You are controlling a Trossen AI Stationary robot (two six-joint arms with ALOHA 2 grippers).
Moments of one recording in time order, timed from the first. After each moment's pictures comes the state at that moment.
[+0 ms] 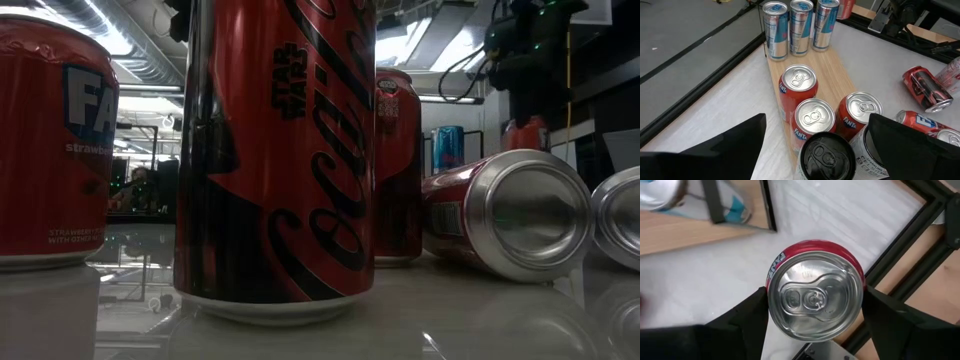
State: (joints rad) left arm -0.01 1.11 1.10 -0.64 -0.41 -0.41; right arm -1.03 1.18 1.22 -1.38 -0.14 -0.10
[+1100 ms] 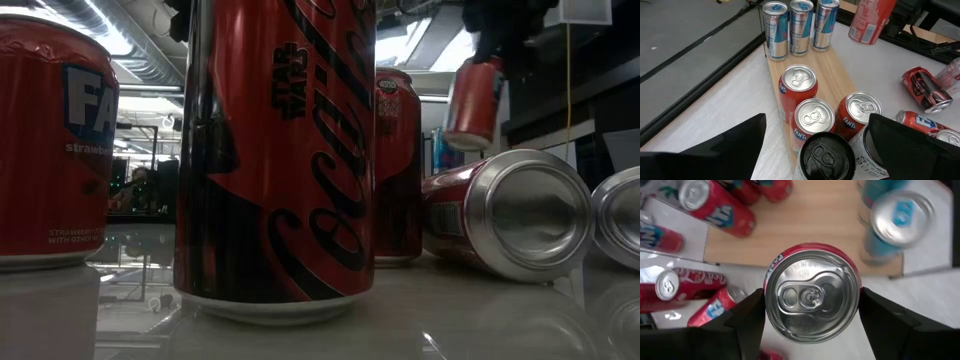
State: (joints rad) left arm -0.01 1.11 1.10 -0.64 -0.41 -0.41; right arm -0.33 1.09 1.22 -1.10 -0.13 0.39
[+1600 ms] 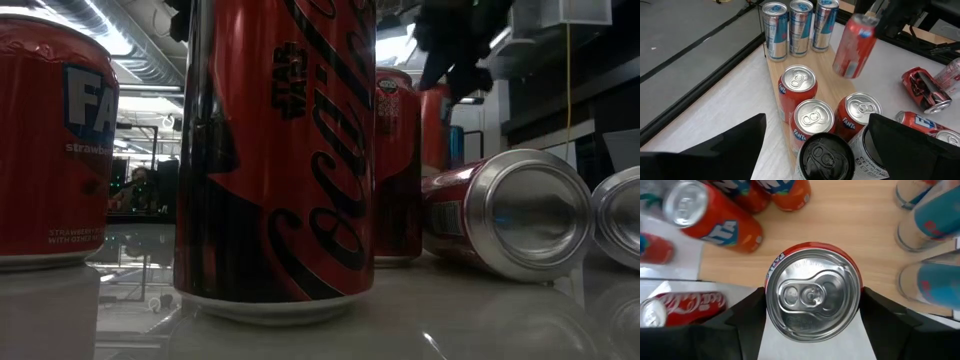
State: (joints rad) left arm -0.01 1.11 1.10 -0.64 -0.41 -0.41; right arm -0.22 1.33 1.22 -0.90 -0.05 0.47
